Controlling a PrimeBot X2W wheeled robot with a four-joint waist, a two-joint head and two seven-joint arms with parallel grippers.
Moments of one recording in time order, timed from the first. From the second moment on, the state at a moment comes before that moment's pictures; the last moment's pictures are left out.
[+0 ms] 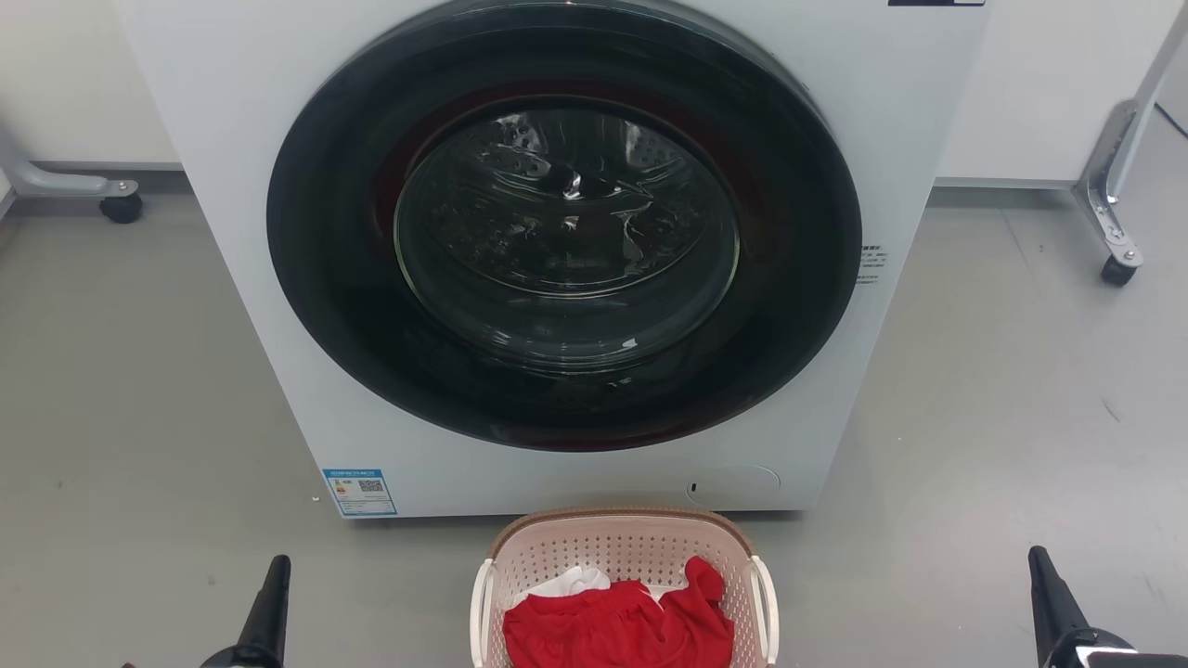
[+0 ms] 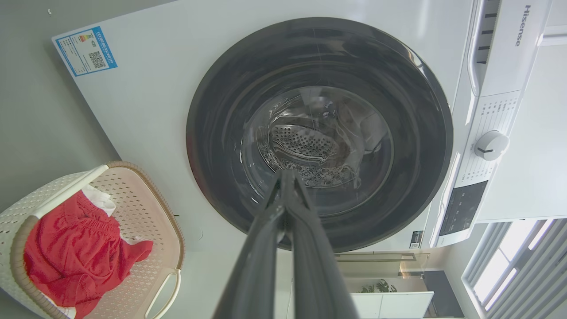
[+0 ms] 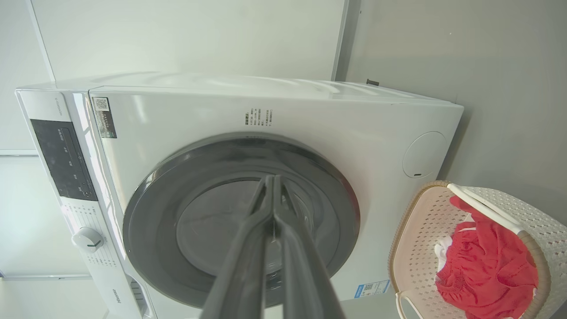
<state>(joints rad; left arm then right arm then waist) -0.06 0.05 0.07 0.27 -1.52 -0.11 0.10 -0.07 -0.05 -0.11 0.27 1.52 0.11 0.10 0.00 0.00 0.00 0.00</state>
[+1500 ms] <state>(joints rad) -0.08 0.04 0.09 0.28 -1.60 -0.12 0.11 -0.09 -0.04 -0.13 0.28 1.60 0.12 0.11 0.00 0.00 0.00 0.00</state>
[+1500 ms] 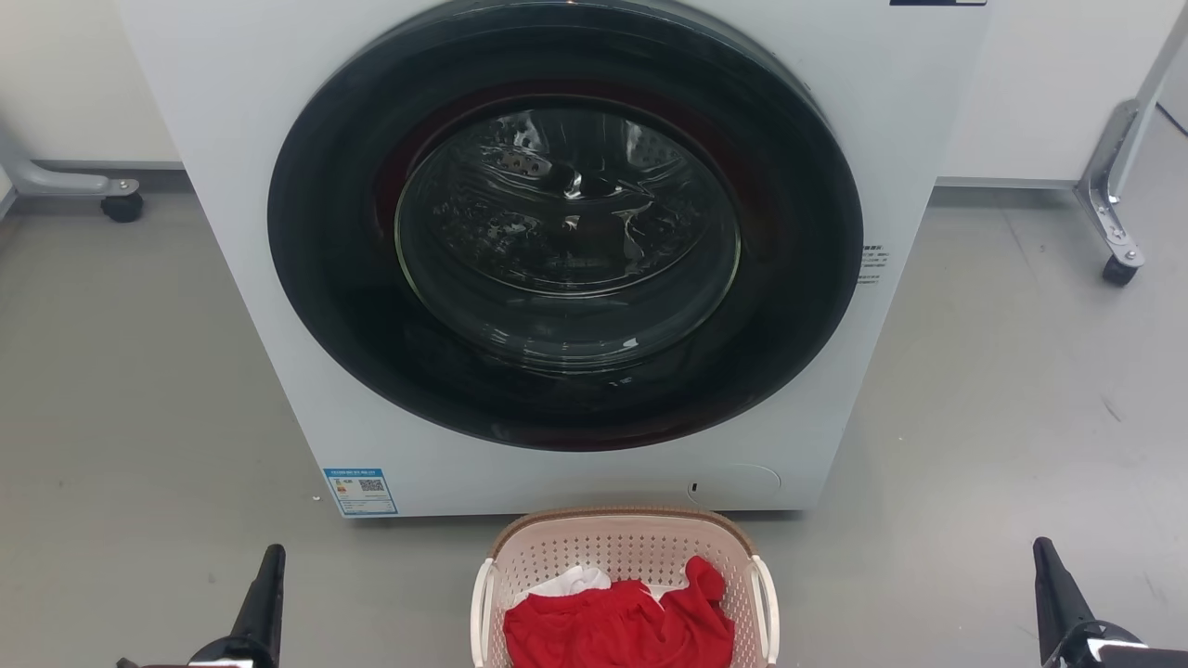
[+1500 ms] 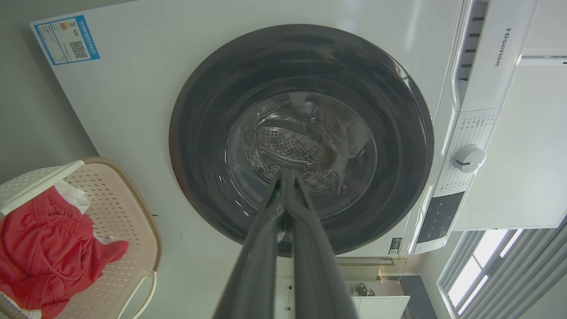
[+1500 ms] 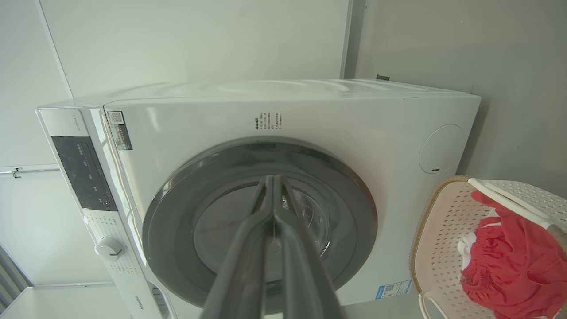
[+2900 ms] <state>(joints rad) -0.08 0.04 0.09 0.28 -1.60 -0.12 0.11 -0.09 -0.04 -0.13 0.28 1.60 0.12 0.11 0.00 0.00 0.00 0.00</state>
